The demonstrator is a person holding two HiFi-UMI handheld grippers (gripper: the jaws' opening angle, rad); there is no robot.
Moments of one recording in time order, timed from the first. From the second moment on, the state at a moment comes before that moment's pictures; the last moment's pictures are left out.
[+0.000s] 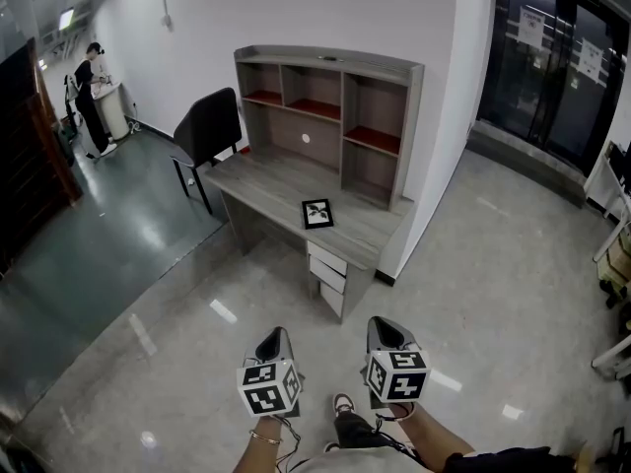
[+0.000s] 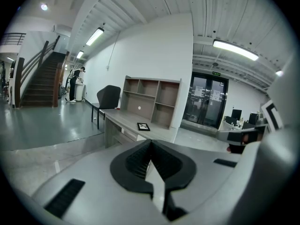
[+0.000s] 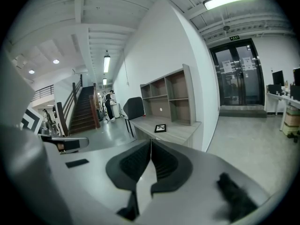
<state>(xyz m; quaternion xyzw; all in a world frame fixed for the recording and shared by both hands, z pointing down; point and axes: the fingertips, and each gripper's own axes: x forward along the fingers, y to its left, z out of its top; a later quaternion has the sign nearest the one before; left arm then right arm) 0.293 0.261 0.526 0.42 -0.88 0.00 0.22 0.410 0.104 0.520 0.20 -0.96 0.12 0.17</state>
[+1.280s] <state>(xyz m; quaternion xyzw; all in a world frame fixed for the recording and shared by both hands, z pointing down) 0.127 0.110 0.518 0.41 -0.89 0.01 0.22 0.256 -0.074 0.517 0.19 -0.96 0.11 0.18</state>
